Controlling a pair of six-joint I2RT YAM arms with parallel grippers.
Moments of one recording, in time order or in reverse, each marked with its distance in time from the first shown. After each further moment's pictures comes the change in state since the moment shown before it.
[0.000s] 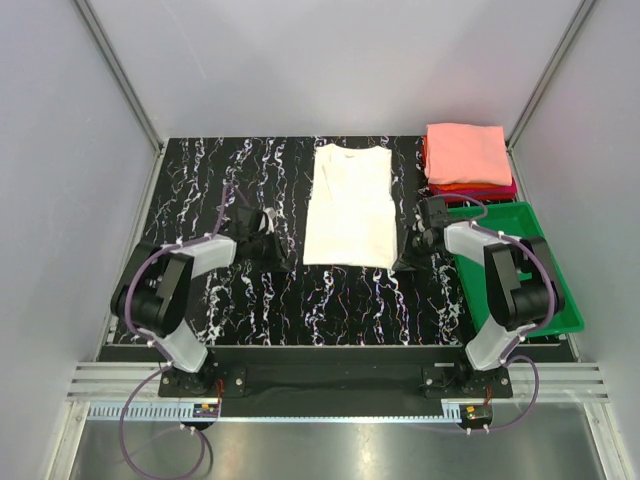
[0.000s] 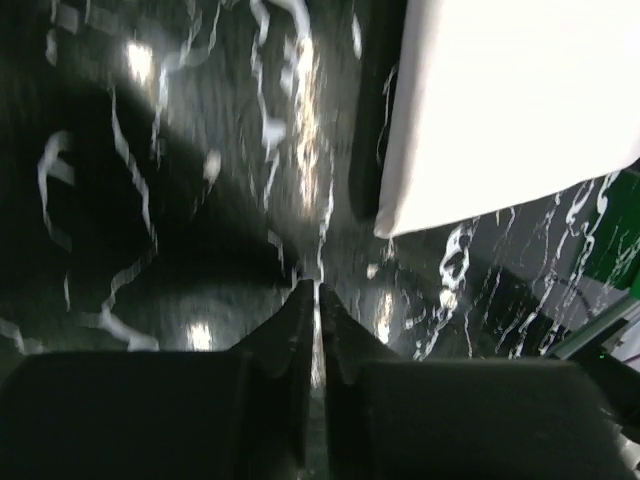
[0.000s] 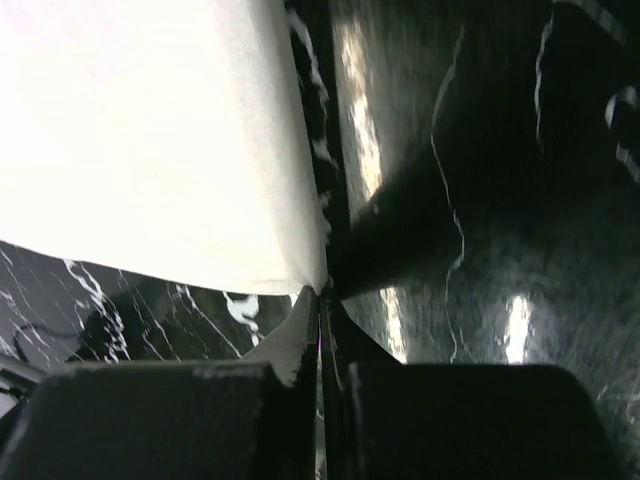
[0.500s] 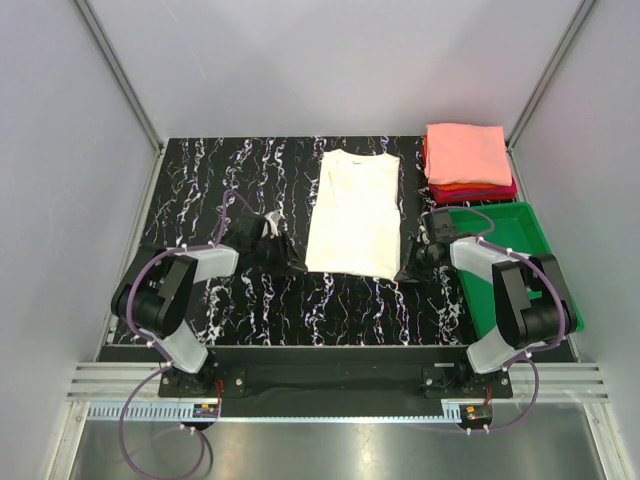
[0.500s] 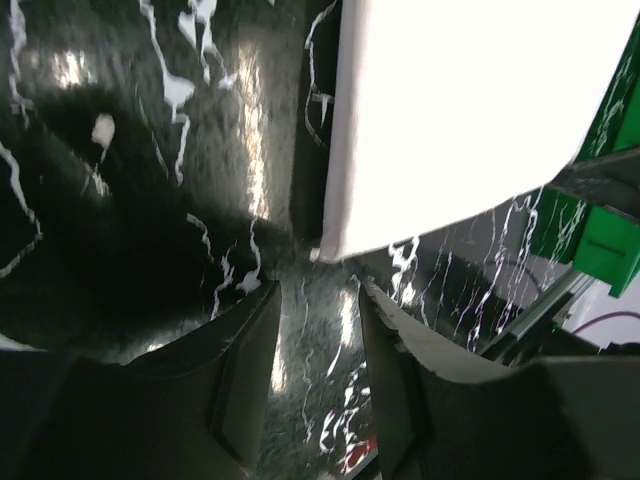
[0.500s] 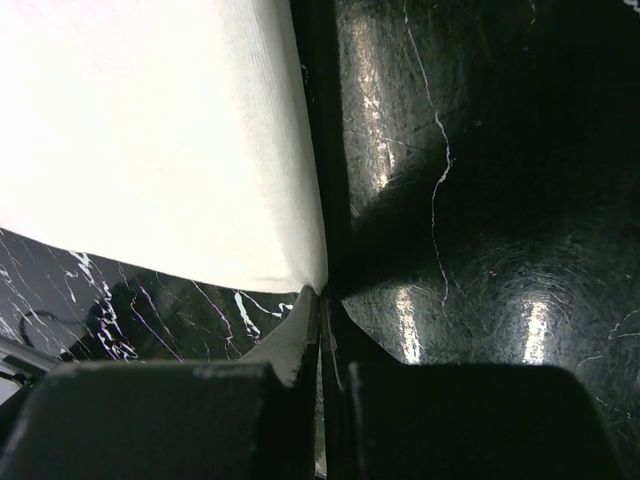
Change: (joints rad) left arm -0.037 -0.044 -0.130 0.198 0.075 -0.108; right arm 0.000 -0.141 -0.166 0.040 -0.026 0.037
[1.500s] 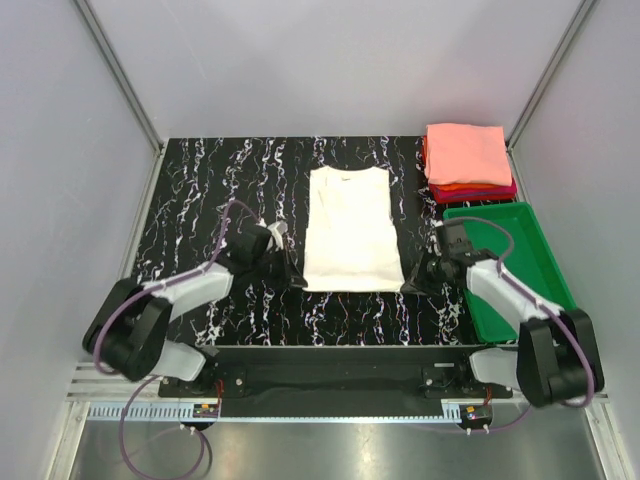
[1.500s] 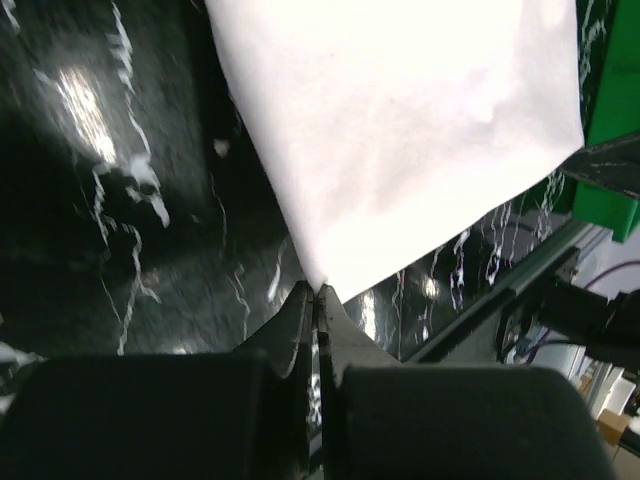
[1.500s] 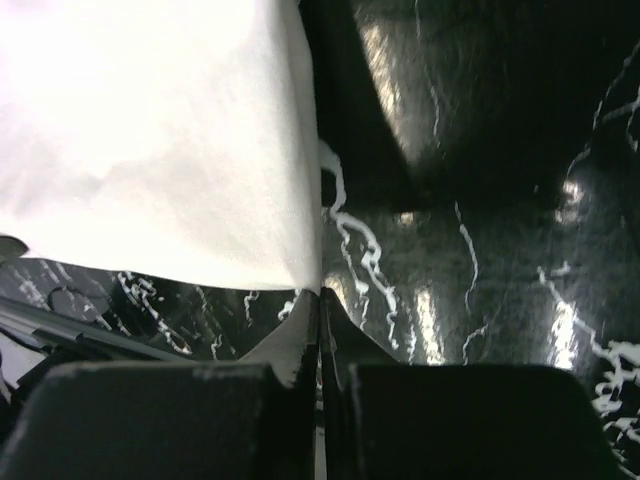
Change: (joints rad) left arm -0.118 -0.195 -0.074 -0.068 -0.059 -0.036; right arm 0.005 -0.269 -0.096 -0.138 0.013 0.071
